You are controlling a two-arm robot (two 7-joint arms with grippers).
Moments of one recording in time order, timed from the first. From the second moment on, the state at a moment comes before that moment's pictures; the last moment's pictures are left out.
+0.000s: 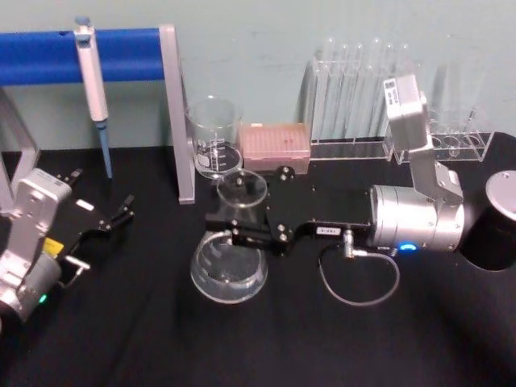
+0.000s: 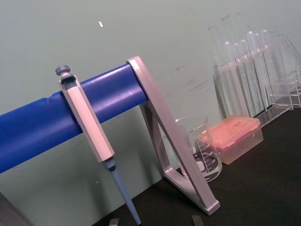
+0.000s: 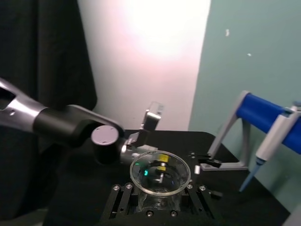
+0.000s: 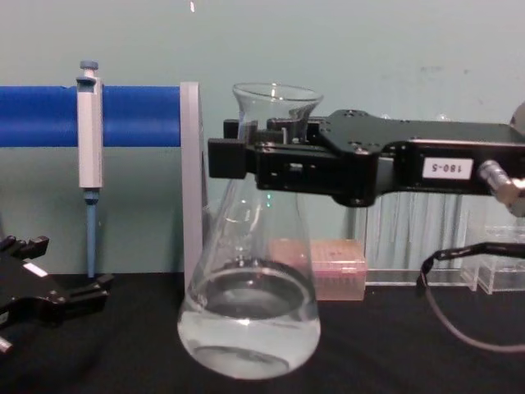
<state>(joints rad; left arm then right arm) -0.20 0.60 0.45 -1.41 -0.25 -0.12 0.03 0.53 0.58 -0.70 -1.58 0.69 0.00 0.87</state>
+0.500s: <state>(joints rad) -0.20 0.60 0.45 -1.41 -0.25 -0.12 0.03 0.49 0.52 -0.61 -1.57 0.63 0.01 0.59</state>
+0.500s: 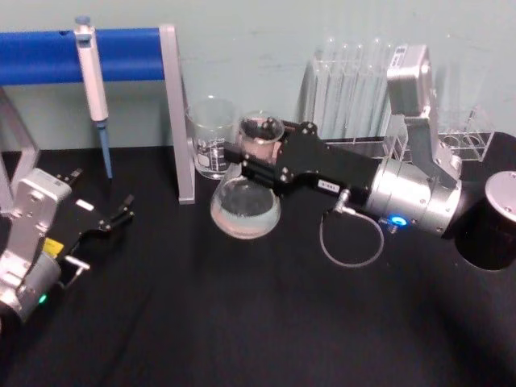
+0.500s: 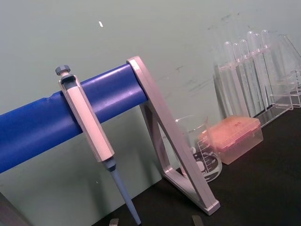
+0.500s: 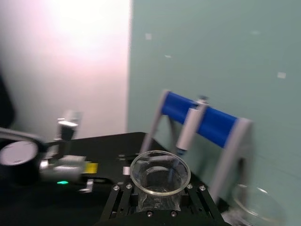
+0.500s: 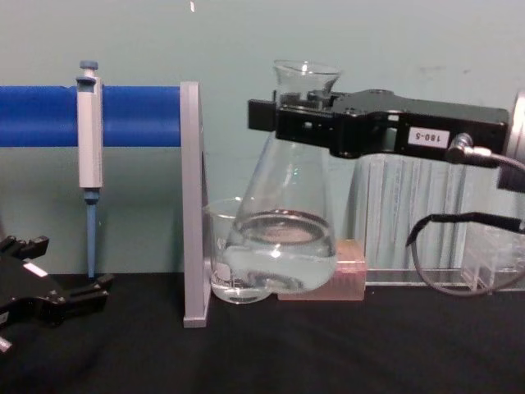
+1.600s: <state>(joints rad) -0.20 0.60 0.45 -1.41 -0.25 -0.12 0.03 0.39 0.42 -0.42 -1.56 0.47 0.10 0.17</state>
